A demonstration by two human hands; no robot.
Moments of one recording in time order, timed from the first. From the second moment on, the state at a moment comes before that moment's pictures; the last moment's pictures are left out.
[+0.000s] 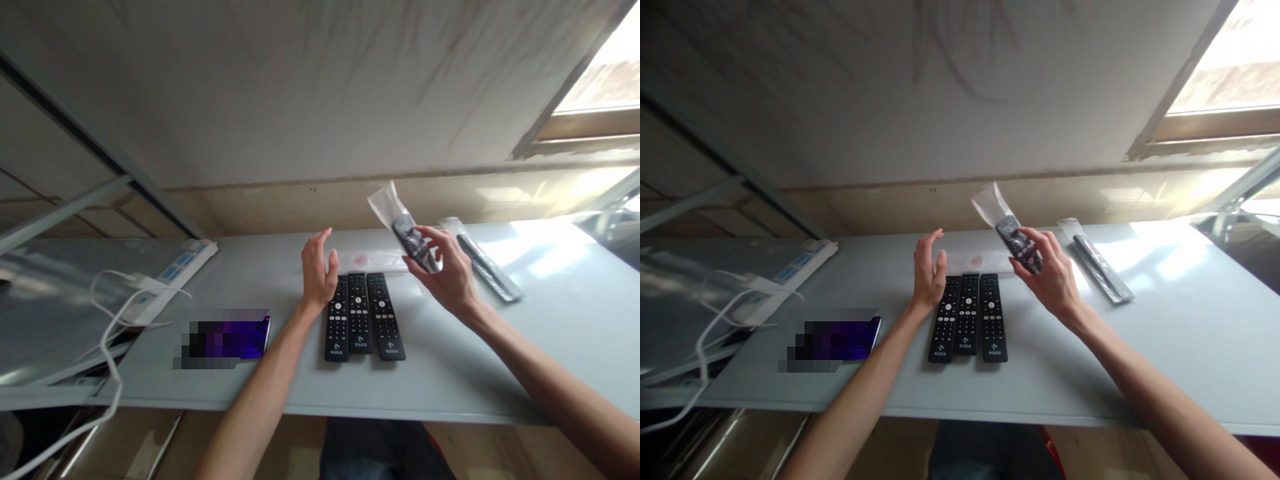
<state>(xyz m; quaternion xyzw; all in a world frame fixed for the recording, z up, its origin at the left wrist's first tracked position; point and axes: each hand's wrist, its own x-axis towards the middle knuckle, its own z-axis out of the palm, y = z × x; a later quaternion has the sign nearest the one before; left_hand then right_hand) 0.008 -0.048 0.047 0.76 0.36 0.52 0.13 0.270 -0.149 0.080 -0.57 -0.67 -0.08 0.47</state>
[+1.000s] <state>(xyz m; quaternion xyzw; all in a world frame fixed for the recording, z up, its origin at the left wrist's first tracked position) 0.033 -0.084 0.073 0.59 0.33 0.46 0.58 0.242 -0.154 0.055 -0.47 -0.74 -0.03 0.48</state>
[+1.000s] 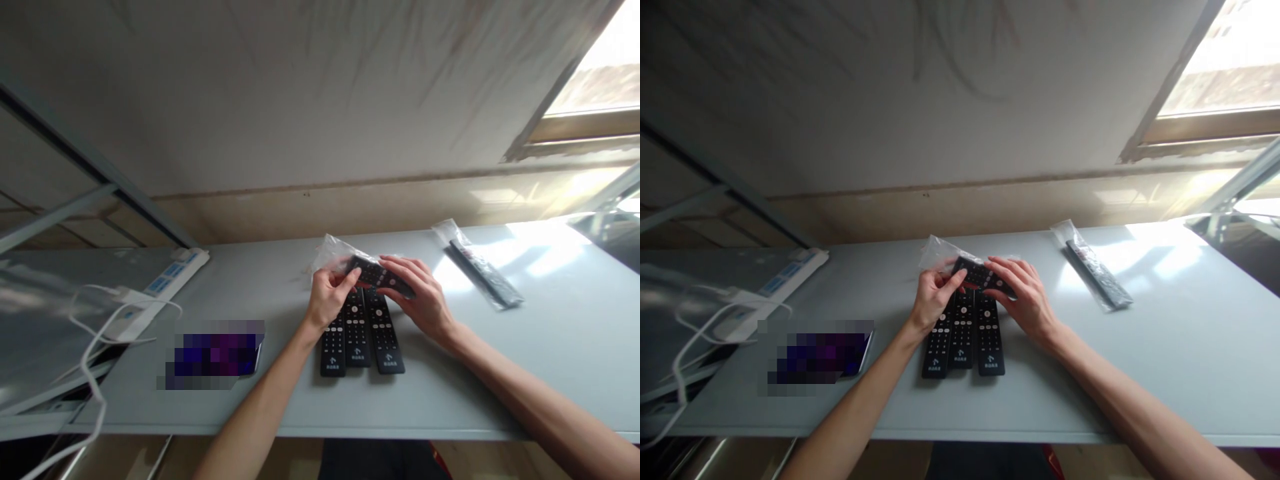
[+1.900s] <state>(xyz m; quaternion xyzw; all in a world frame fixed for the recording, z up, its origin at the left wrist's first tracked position) 0.018 -0.072 0.074 0.41 0.29 0.49 0.72 0.253 -0.150 0.061 -0.49 -0.38 0.46 0.64</state>
